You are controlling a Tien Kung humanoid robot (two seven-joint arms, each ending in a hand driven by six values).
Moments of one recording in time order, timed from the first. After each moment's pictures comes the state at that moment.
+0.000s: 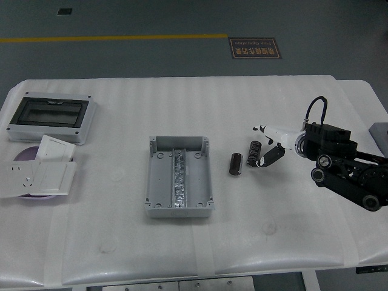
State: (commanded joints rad) left arm -0.02 0.28 -0.74 -0.19 1.48 -0.24 0.44; right arm 0.77 -0.53 0.40 1.24 -1.53 0.14 -0.45
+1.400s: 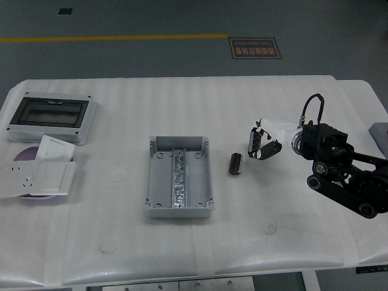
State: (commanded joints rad) left arm -0.02 0.27 -0.71 -0.19 1.47 -0.23 0.43; right arm 0.74 -0.53 0.46 1.31 -1.70 0.05 -0.43
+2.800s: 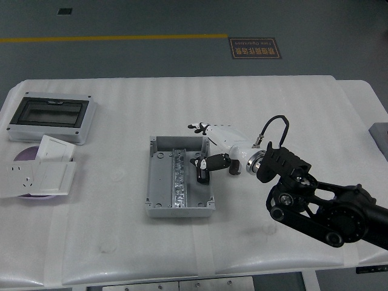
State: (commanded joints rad) left arm -0.02 0.27 -0.72 -0.19 1.48 -0.24 0.43; right arm 0.63 -0.38 0.47 1.44 -1.70 -0.19 -0.32
